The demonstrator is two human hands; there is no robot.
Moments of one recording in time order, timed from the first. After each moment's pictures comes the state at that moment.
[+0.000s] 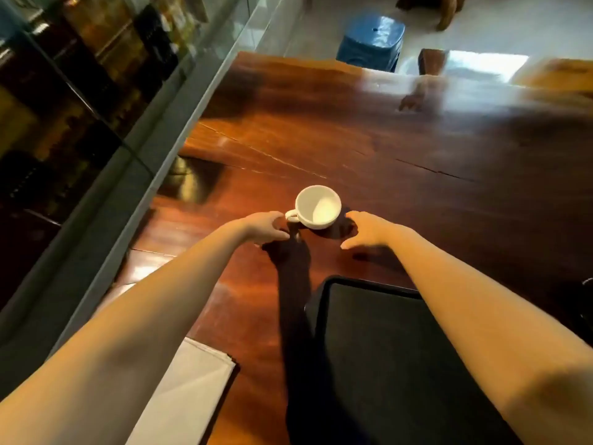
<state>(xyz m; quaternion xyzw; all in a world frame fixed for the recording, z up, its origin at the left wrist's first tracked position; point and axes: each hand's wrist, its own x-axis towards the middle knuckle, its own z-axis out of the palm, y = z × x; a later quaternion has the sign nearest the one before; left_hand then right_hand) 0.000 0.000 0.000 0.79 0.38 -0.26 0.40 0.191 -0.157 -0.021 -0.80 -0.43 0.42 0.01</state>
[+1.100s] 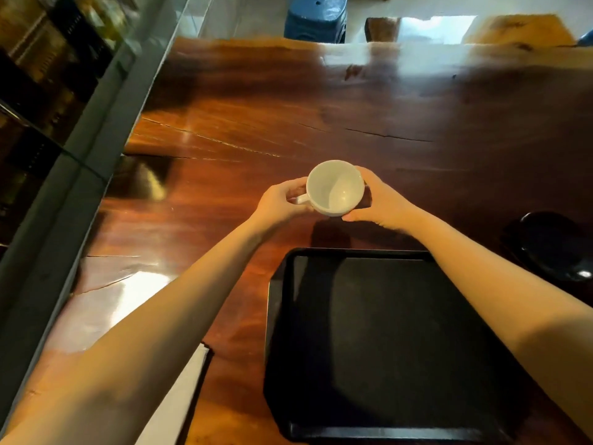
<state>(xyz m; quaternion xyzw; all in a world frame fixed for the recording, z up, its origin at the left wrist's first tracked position) 0.049 -0.114 0.048 0.74 0.30 0.03 0.60 0.191 -0.263 0.051 -0.78 -0.38 0.36 0.36</state>
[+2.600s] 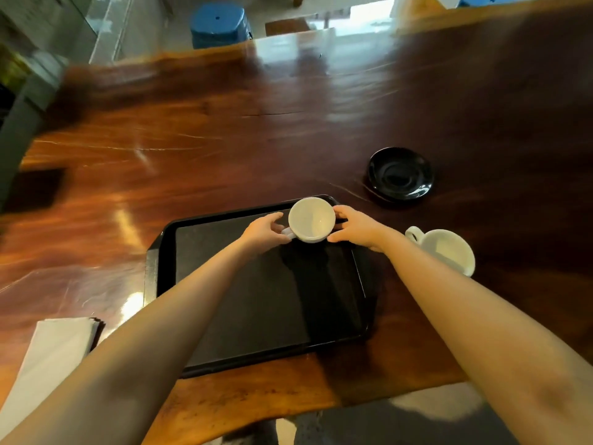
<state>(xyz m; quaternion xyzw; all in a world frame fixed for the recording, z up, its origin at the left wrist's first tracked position) 0.095 -0.357 0.010 0.80 0.32 -0.20 0.46 0.209 -0.535 0.010 -0.81 -0.17 0.44 0.35</state>
